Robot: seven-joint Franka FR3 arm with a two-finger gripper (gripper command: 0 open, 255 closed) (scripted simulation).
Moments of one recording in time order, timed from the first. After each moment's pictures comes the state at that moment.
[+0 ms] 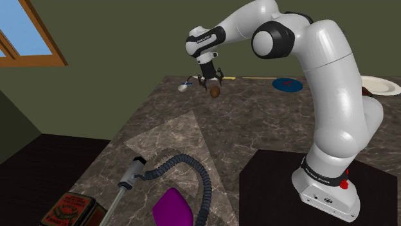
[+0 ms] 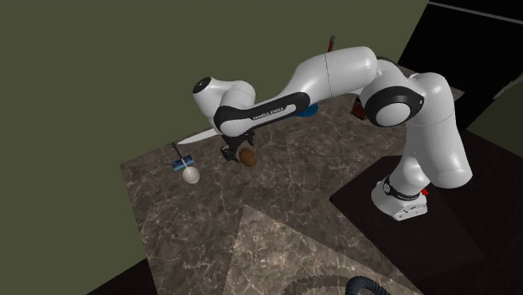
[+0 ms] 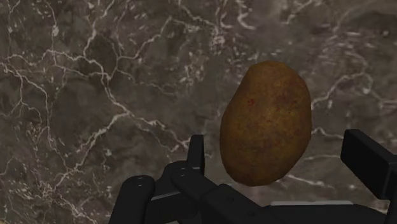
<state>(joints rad) -0.17 0.63 -0.04 -1.32 -0.07 1.64 0.62</state>
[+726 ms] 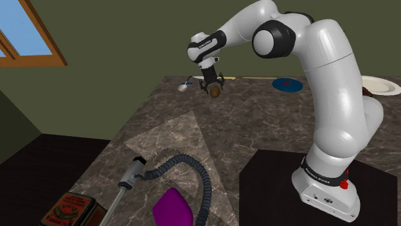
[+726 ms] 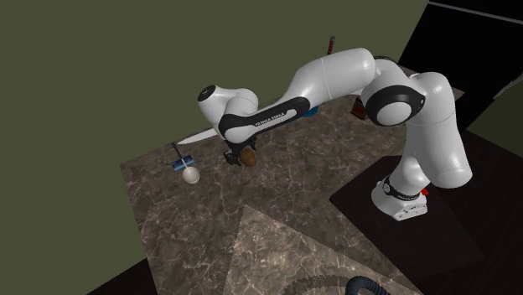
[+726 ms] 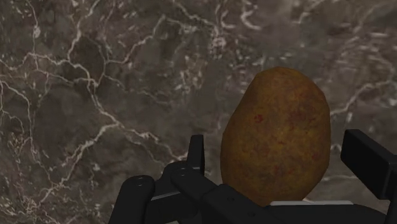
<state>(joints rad) -0.17 0.62 -0.04 -1.41 -0.07 1.72 0.63</state>
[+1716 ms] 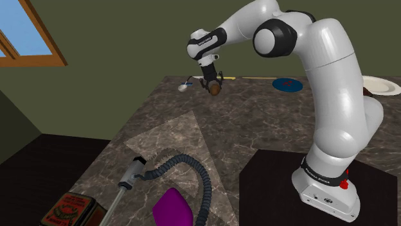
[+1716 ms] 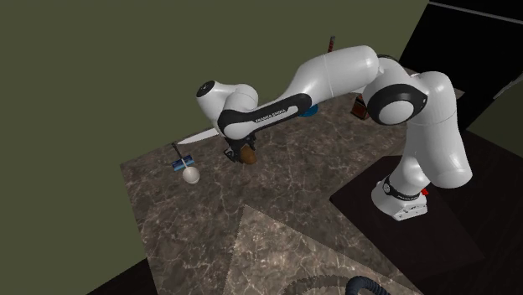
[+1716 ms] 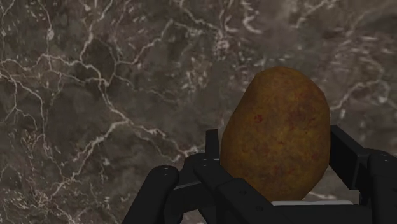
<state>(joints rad) -0.17 0.61 -0.04 -1.39 -0.07 1.69 0.62</state>
